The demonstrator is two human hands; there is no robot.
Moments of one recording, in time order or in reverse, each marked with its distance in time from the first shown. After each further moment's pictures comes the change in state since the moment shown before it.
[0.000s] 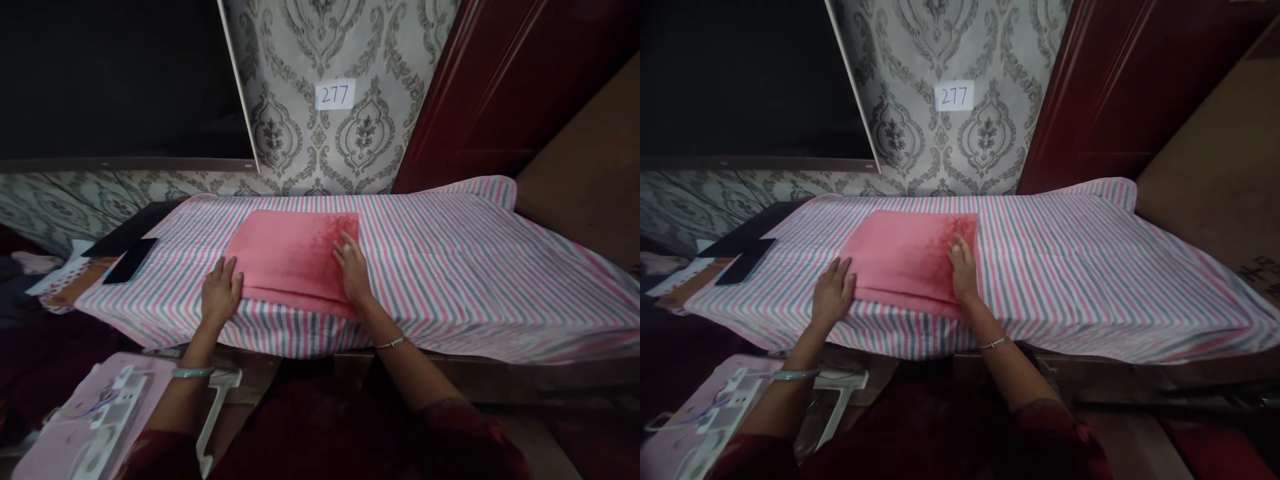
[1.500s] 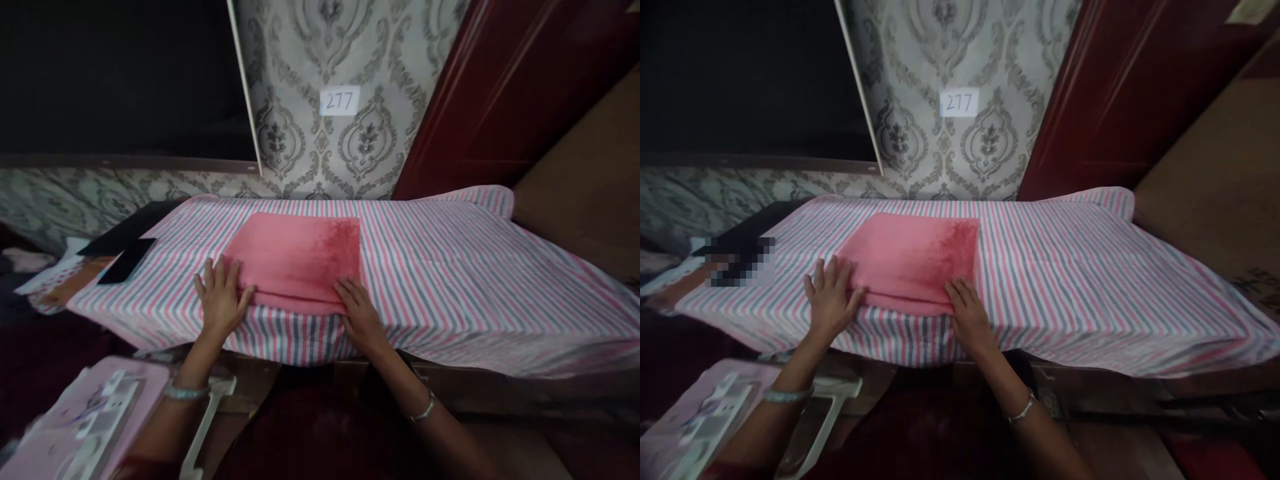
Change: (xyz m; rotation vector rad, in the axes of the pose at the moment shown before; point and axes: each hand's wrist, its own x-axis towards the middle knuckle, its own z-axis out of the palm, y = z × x) left_hand -0.017 0.031 -0.016 0.048 0.065 0.045; right_hand -0.083 -0.007 -0.047 -0.894 -0.342 -0.424
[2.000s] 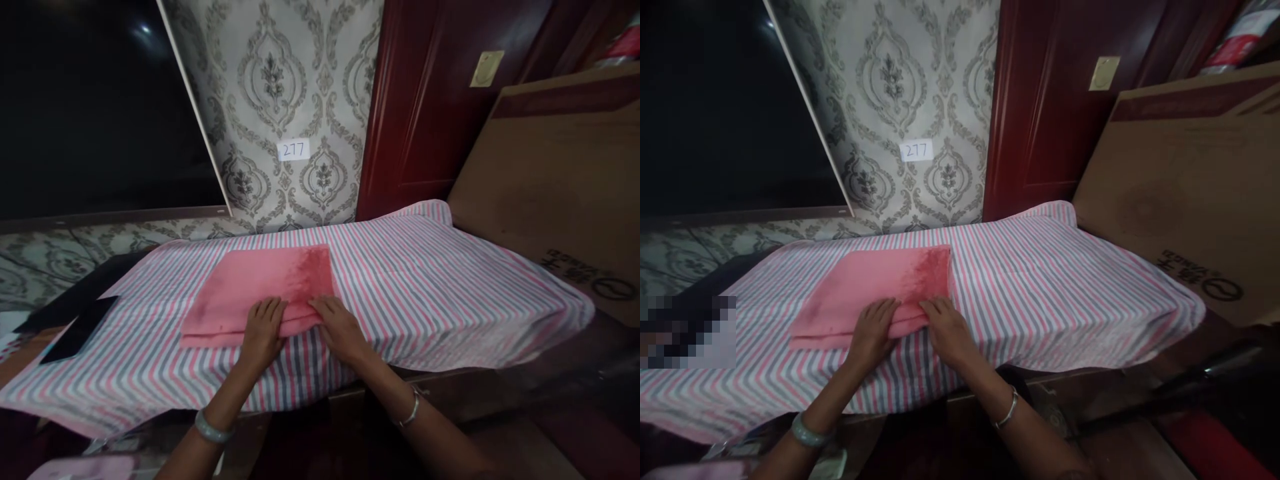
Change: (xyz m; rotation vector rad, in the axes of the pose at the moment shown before) left_hand 0.023 0.090 0.024 -0.158 -0.175 0.486; right_hand 0.039 -0.020 -0.026 -0.010 0.018 0.044
